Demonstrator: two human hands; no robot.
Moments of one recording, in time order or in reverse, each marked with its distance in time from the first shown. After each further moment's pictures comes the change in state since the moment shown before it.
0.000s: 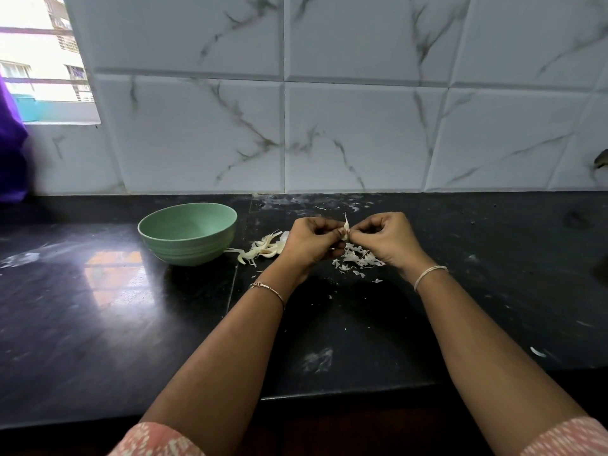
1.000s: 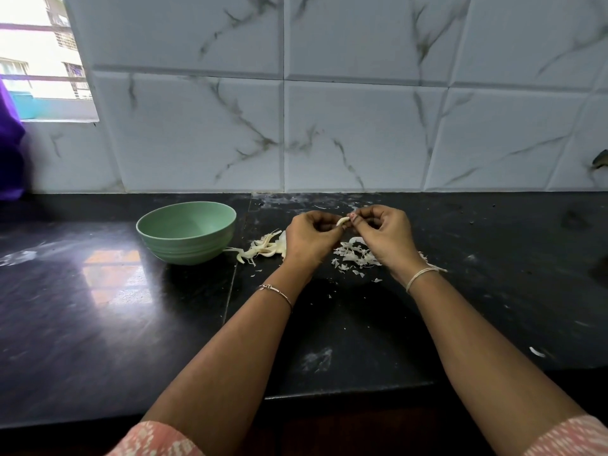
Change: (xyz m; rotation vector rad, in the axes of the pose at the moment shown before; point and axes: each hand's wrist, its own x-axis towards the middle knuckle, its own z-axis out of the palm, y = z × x) left_hand 0.004 -0.004 0.005 0.160 0.218 0.116; right_hand -0.004 -0.009 0.010 0.160 0.121 -0.056
